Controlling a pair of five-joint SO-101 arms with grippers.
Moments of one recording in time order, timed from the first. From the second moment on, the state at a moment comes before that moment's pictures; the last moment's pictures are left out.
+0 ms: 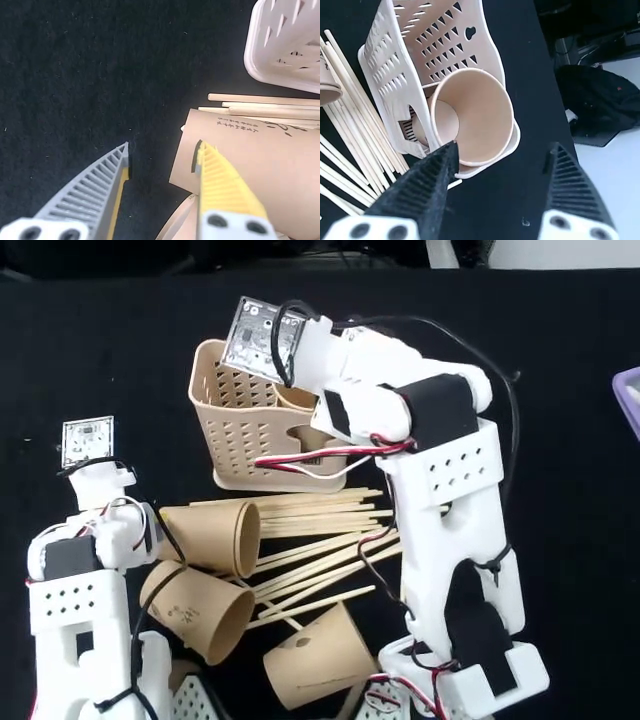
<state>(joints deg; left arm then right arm) -18.7 -58.6 61.3 64.7 -5.6 -21.1 -9.1 -25.1 91.8 51.6</state>
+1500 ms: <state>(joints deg) -18.7 -58.8 61.9 64.1 -5.6 -38.2 -53.8 40.9 96.9 23.4</state>
